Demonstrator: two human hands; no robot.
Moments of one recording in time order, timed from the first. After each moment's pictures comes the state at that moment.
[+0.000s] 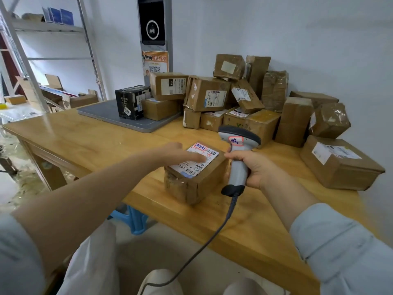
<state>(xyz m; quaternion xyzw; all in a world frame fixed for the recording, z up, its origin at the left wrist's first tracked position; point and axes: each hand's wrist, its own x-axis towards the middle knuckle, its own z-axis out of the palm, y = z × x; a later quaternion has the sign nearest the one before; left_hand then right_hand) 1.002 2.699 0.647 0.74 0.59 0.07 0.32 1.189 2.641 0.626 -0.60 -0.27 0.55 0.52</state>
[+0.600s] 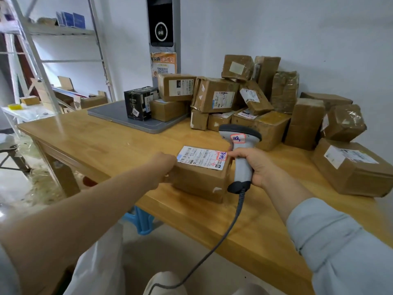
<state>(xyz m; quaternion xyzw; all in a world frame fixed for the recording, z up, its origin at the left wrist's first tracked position) 0.978 2.693 0.617 0.49 0.64 0.33 0.49 1.186 2.658 0.620 -0.57 -0.33 0.52 0.54</state>
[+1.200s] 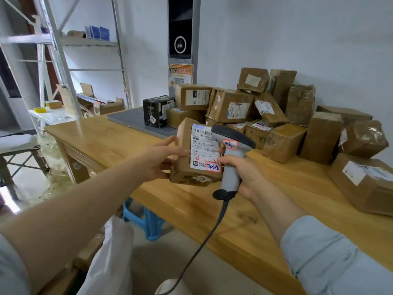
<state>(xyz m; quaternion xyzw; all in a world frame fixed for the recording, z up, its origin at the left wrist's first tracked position) 0.927 2.694 0.649 0.48 0.51 0.38 0.60 1.124 2.660 0.623 -0.50 -0.35 0.53 0.59</state>
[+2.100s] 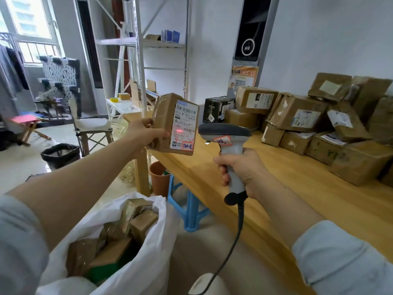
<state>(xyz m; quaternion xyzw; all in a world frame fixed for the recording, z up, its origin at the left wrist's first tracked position) 0.746 2.682 0.655 0.47 0.64 0.53 0.31 0.990 2.633 0.653 -0.49 -0.54 0.53 0.43</state>
